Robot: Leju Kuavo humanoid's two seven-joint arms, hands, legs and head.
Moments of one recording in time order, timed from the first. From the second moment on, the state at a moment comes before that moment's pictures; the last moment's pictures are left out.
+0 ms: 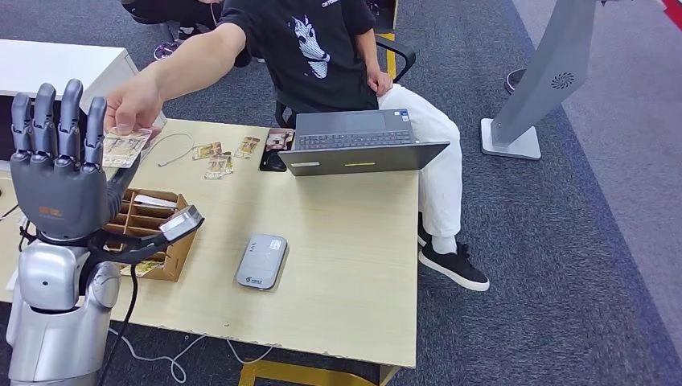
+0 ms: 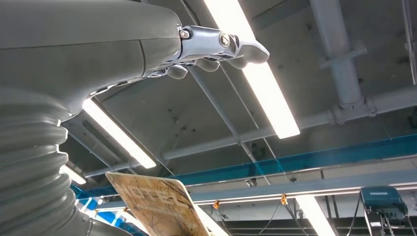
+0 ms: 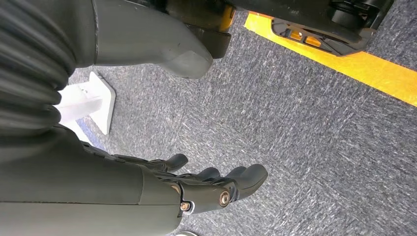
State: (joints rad) left arm -0.30 0.20 -0.01 -1.75 -1.51 0.70 -0.18; right arm -0.14 0.13 0.91 -0.16 -0.27 -0.50 0.16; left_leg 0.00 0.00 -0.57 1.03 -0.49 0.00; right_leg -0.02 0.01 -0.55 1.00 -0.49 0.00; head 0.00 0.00
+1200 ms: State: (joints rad) left arm -0.29 0.19 -0.04 -1.79 -1.50 0.70 -0.18; right arm -0.13 0.12 0.90 -0.16 -0.27 -0.51 0.17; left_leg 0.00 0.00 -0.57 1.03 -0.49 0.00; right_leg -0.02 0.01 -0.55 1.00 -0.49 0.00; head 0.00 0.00
